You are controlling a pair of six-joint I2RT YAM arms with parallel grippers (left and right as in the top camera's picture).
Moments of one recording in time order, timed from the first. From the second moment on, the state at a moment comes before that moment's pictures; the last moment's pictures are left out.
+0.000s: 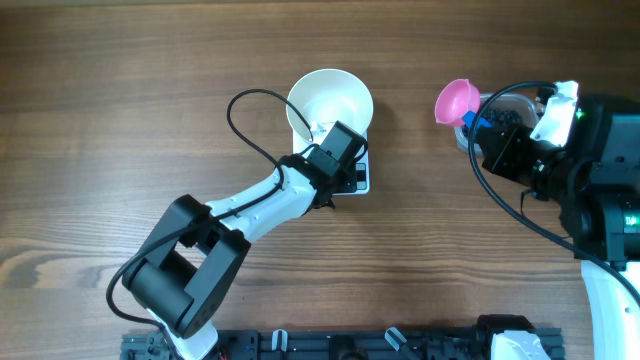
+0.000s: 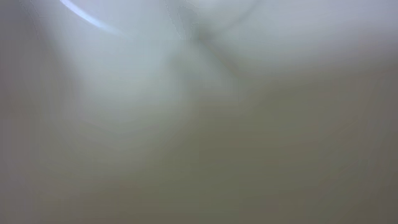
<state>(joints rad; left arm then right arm) -0.69 1.85 1.06 -0.32 -0.09 -0.68 -0.02 1.07 1.25 -0.97 -0.32 0.41</state>
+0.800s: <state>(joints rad) -0.28 0.72 1.06 -1.01 -0.17 -0.68 -0.02 1.07 1.26 -0.80 -0.32 0.40</state>
